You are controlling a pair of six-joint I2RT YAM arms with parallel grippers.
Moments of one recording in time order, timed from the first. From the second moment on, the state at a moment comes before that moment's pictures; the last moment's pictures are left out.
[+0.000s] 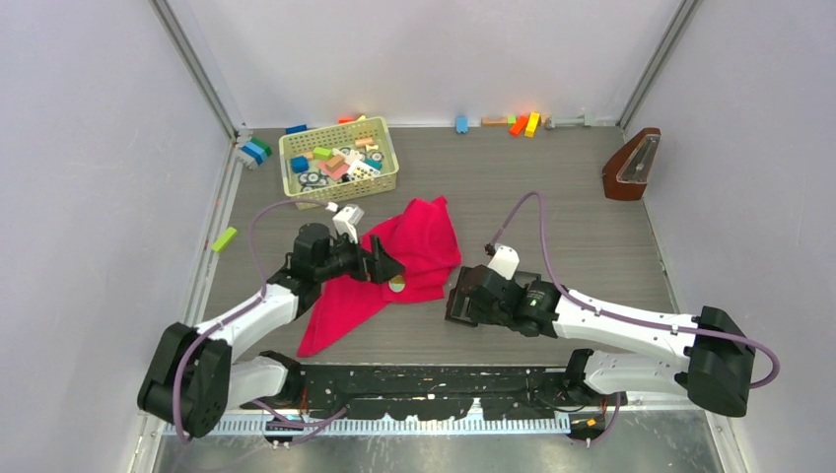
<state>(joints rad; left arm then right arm) -0.39 1.19 0.47 0.27 0.55 -0.44 1.06 1.12 0.68 -0.52 0.36 1.13</state>
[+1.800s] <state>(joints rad) -0.59 1.23 0.37 0.75 0.70 -0.74 1.05 0.86 0.56 -0.13 0.37 0.91</state>
